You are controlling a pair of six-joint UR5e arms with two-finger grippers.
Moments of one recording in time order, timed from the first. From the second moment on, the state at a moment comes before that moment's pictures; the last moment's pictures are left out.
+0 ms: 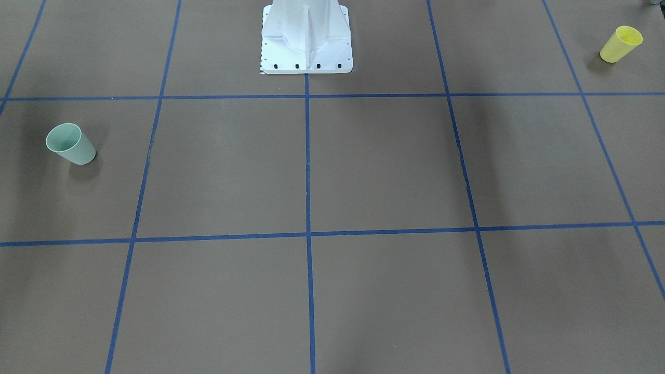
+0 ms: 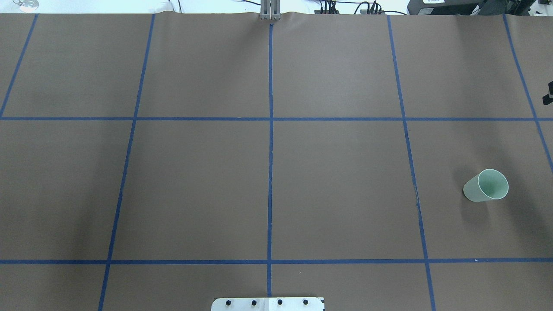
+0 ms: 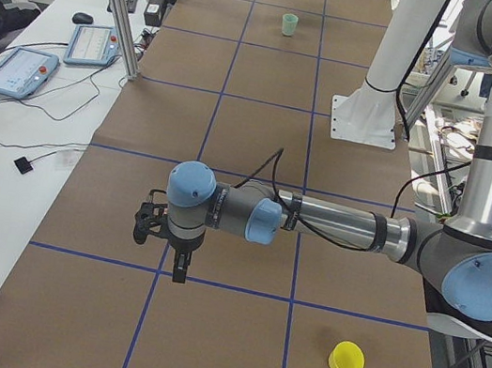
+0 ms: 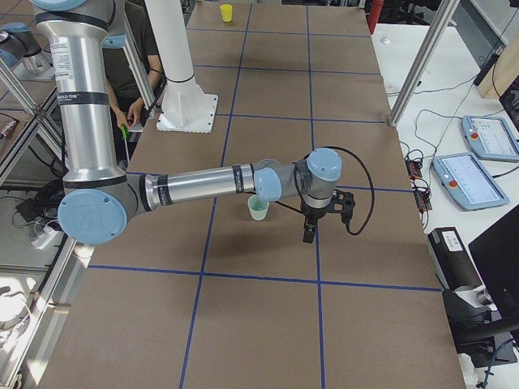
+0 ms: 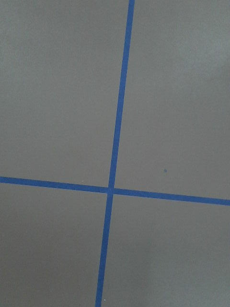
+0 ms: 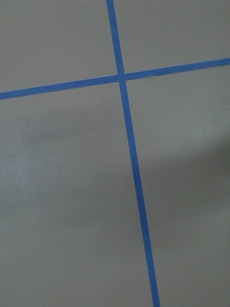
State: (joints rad) left arm -1.58 -1.54 -1.64 -1.66 -2.32 -0.19; right arm 1.39 -1.49 1.66 -1.53 2.32 0.44
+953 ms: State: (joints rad) left arm -1.56 -1.44 -1.67 -1.84 -2.36 -0.29; right arm 1.39 -1.49 1.66 -1.53 2.33 0.44
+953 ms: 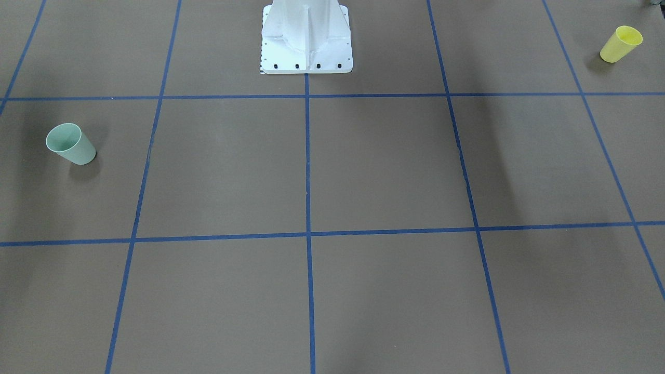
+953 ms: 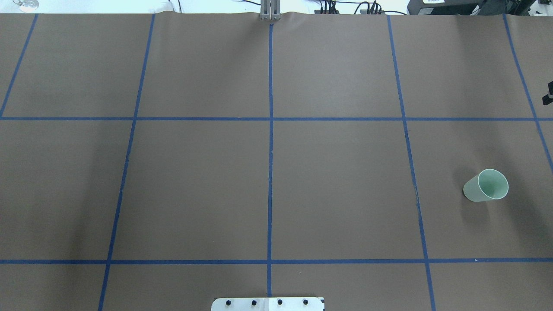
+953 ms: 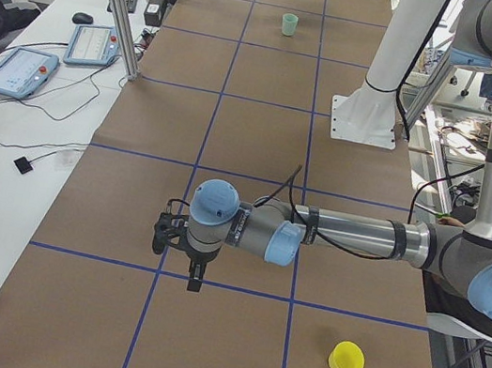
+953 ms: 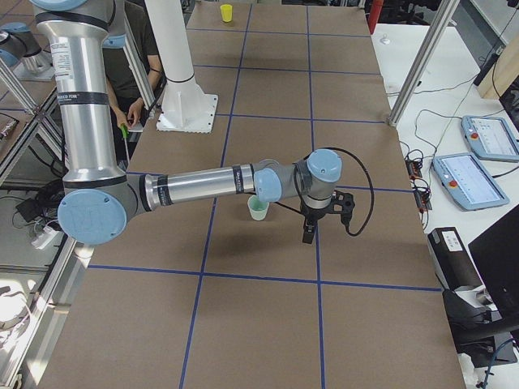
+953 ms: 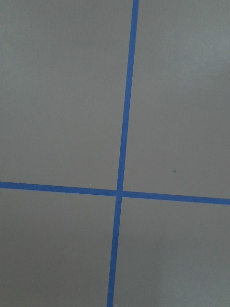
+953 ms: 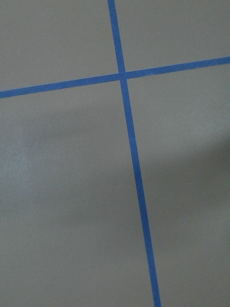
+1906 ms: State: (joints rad) left arm -1.18 -1.28 -1.73 -2.16 -2.10 -1.45; right arm 1.38 -1.49 1.66 -1.52 2.33 0.44
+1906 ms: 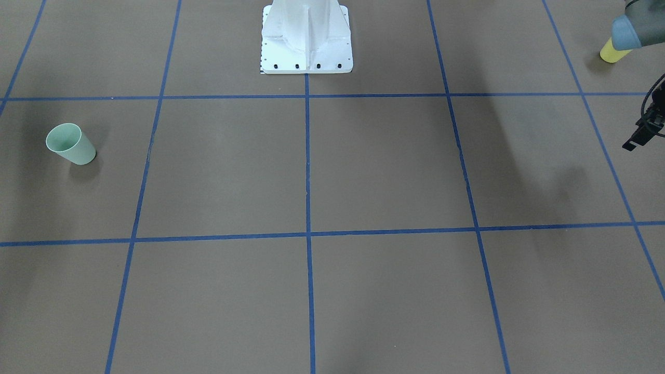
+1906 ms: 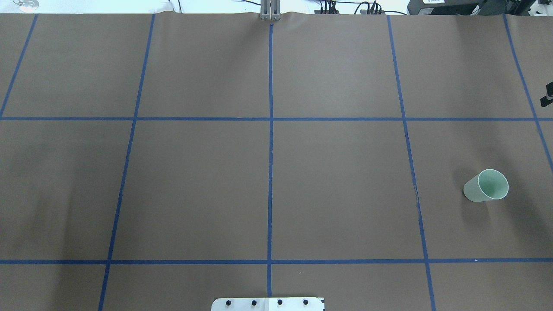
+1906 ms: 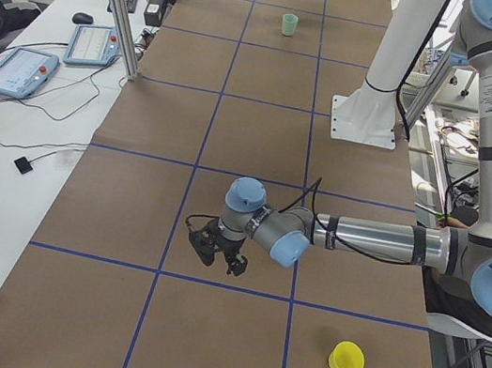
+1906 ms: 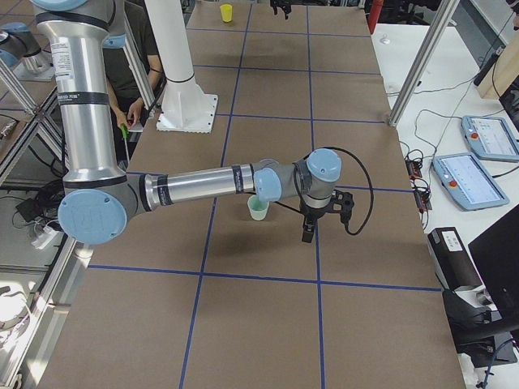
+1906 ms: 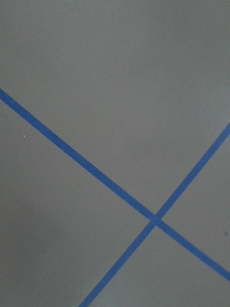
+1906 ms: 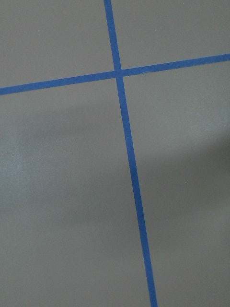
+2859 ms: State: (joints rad) left arm -0.76 -1.11 -1.82 -1.81 -1.60 -2.20; right arm 1.27 -1.49 1.65 -1.44 2.33 0.44
